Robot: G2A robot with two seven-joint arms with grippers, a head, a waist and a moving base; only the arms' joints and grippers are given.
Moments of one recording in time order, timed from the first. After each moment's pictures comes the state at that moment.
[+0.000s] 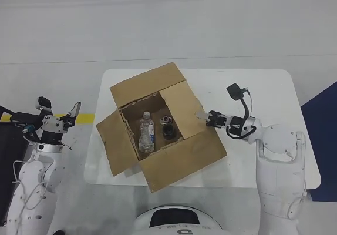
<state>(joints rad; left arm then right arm) 1.70 -1.16 -1.75 -1.63 1.20 -0.29 0.45 -1.44 -1.50 1.68 -1.91 -0.50 -0.02 1.30</state>
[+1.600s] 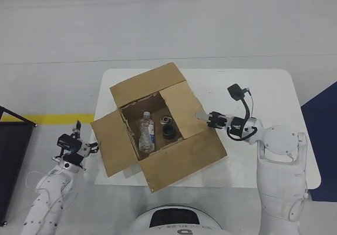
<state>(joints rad) 1.74 -1.15 -1.63 -1.40 1.54 -0.37 0.72 -1.44 -1.50 1.68 -1.91 -0.50 -0.02 1.30</state>
